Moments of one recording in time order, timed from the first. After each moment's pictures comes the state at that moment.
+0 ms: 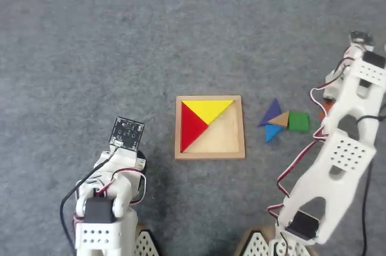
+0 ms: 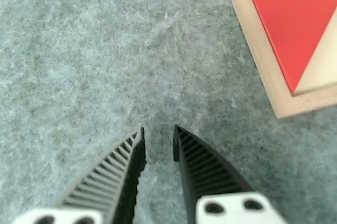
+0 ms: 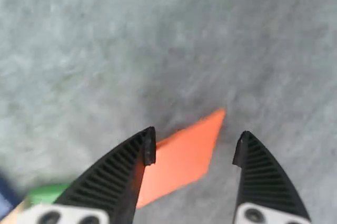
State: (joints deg) left arm -5.8 -102.9 97.1 72.2 -8.0; right arm 21.9 48.7 -40.7 82.4 10.3
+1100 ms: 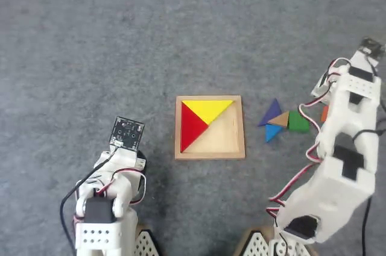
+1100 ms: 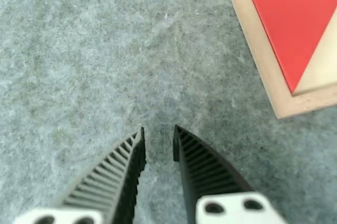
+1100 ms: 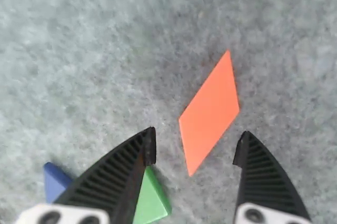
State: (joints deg) left arm -5.8 -102.9 97.1 72.2 -8.0; right arm 18.9 21.1 0.6 59.7 -12.5
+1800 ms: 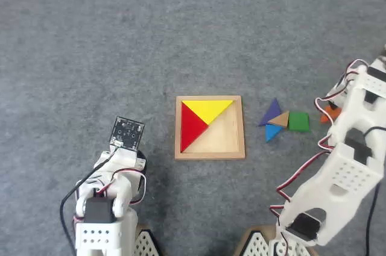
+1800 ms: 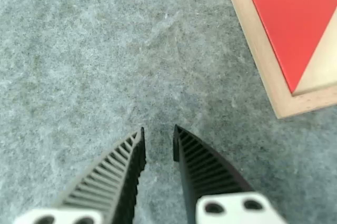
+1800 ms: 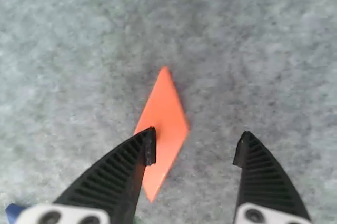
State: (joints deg) left arm -5.8 -102.9 97.1 72.2 -8.0; right arm 24.9 31.0 -10.1 64.4 -15.3
